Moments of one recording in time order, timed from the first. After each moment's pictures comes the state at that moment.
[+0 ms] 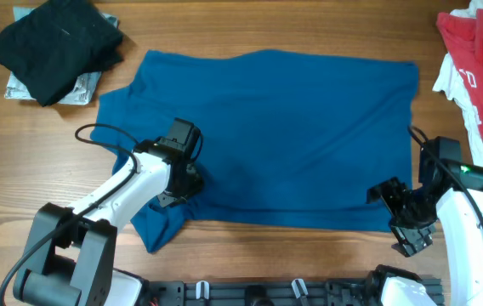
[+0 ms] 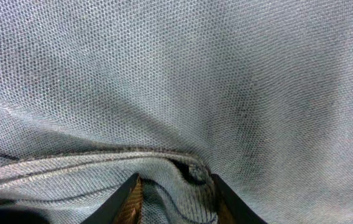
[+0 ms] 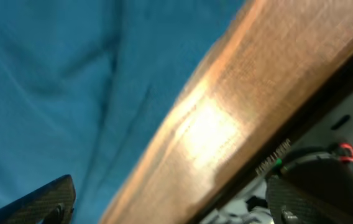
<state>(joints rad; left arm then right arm) -0.37 1.59 0.81 -0.76 0.03 -0.88 -0.26 1.18 0.80 -1.30 -0.13 0.87</state>
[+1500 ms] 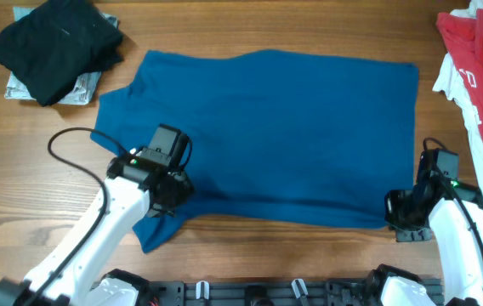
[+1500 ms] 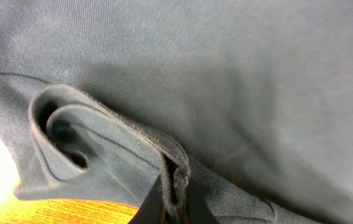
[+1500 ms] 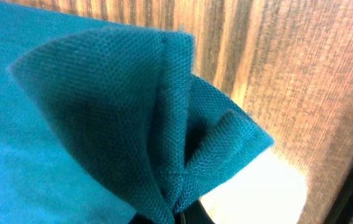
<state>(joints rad) -0.37 1.33 0.81 -0.94 0.00 -0.88 -0.32 1.18 0.61 -0.99 0.01 1.20</state>
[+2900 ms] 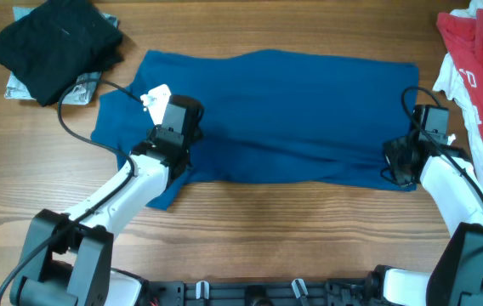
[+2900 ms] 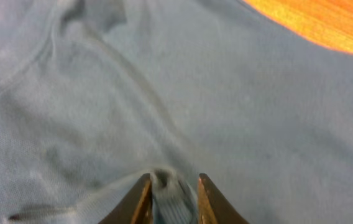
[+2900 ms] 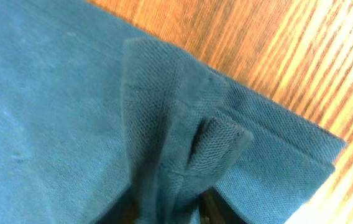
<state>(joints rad) -0.37 1.56 0.81 -0.11 -0.38 -0.68 -0.21 1.49 0.77 -0.51 0.10 1.02</state>
